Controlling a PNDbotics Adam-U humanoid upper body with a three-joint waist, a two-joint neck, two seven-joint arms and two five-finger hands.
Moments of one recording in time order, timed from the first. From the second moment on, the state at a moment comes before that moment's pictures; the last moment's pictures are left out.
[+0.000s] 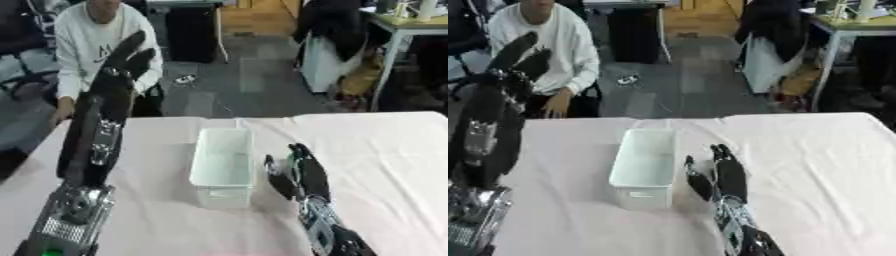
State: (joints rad) left arm -0.21 0.26 -0.18 -1.99 -0.15 -0.25 0.13; right arm -0.59 0.07 0.06 -0.83 1.06 0.23 -0.31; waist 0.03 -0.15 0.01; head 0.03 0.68
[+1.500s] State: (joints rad) left arm -0.22 0.25 -0.18 -1.99 -0.15 -0.26 0.13; right arm -0.65 -0.01 0.03 -0.66 1.00 0.23 -0.35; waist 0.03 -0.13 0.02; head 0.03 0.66
